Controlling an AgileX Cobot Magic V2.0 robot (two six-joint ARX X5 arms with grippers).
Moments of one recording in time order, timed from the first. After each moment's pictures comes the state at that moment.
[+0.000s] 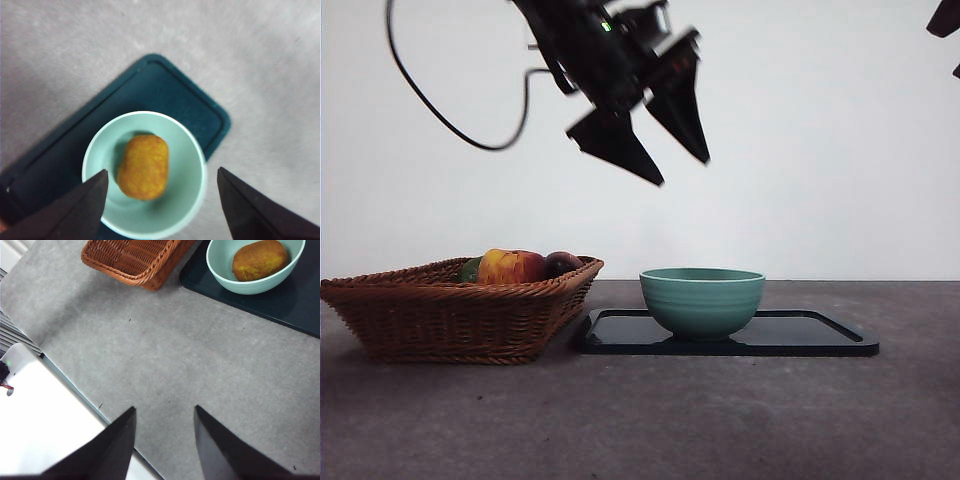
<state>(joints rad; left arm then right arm) -0.61 1.93 1.74 -0.66 0.31 0.10 0.38 0.68 0.80 -0.89 -0.50 0.10</state>
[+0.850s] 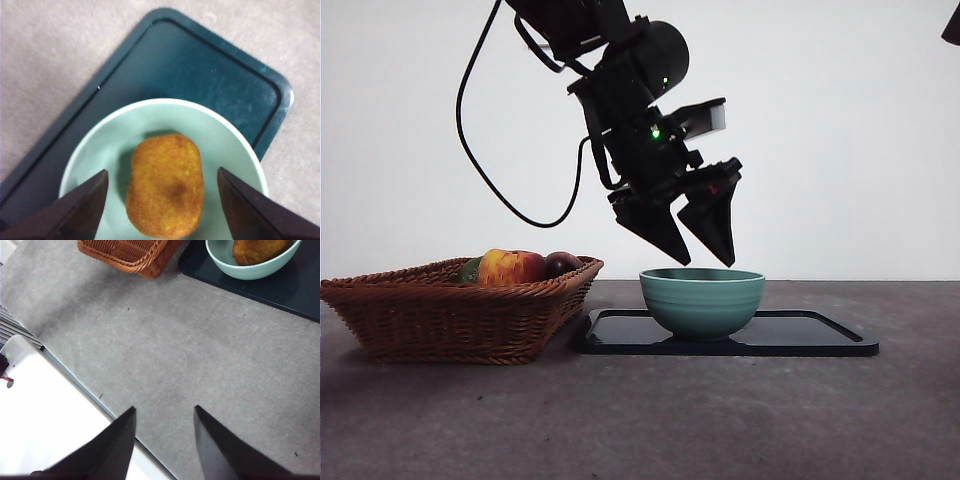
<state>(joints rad) -0.67 2.11 1.75 -0.55 0.18 0.25 0.38 0.68 0.80 -0.93 -0.50 0.10</state>
